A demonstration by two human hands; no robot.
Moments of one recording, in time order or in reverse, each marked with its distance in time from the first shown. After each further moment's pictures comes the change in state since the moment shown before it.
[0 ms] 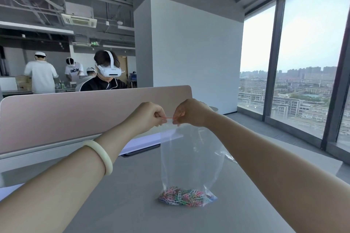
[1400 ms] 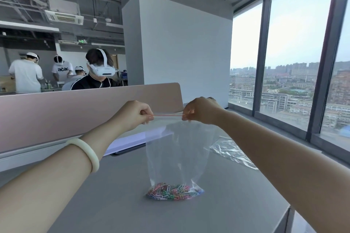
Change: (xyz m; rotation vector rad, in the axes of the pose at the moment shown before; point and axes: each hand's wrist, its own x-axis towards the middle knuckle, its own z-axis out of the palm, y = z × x) left_hand 0.004 -0.001 0.007 0.014 0.010 -0.018; right_hand -0.024 0.056 -0.019 -0.222 0.079 0.021
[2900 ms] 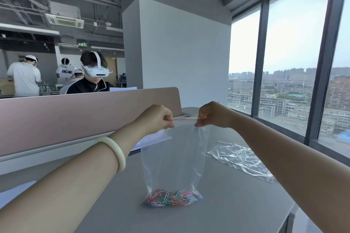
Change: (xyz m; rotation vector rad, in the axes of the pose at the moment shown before) left_hand 0.018 0.043 0.026 0.101 -0.150 0.087; right_hand -0.004 0.039 -0.008 0.268 -0.045 0.077
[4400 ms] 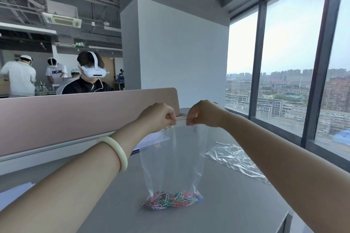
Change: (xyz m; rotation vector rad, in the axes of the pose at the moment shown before) left_hand 0.008 0.008 0.001 0.014 0.025 0.003; right_hand -0.001 -0.027 -0.001 -0.172 0.001 -0.044
